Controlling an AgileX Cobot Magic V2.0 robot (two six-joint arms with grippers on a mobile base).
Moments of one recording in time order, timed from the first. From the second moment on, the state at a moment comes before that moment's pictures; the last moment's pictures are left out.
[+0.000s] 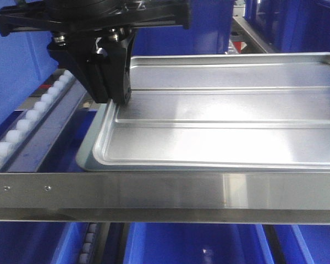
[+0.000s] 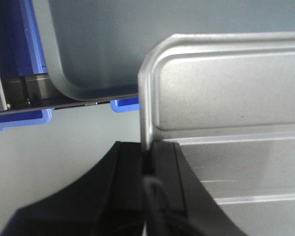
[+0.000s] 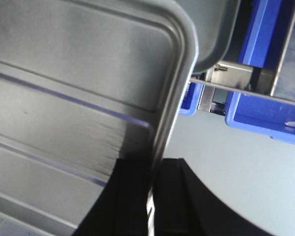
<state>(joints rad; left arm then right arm) -0.92 1.59 -1.34 0.24 1.01 -0.75 0.38 1.11 -0.84 0.01 0.90 0.25</state>
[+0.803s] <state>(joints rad) -0.92 1.59 -1.34 0.24 1.01 -0.75 0.38 1.11 -0.84 0.01 0.90 0.25</state>
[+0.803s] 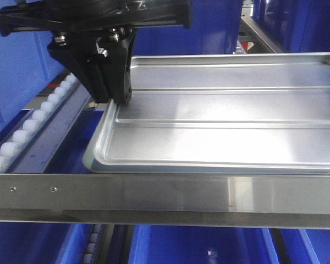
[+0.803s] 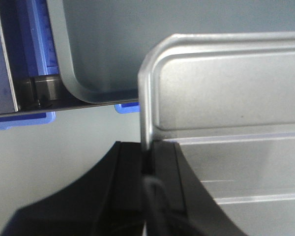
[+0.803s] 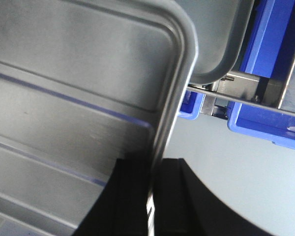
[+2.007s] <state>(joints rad) -0.69 1.72 -1.44 0.30 0.81 -0.73 0.37 1.54 -1.30 -0.07 0.93 0.23</state>
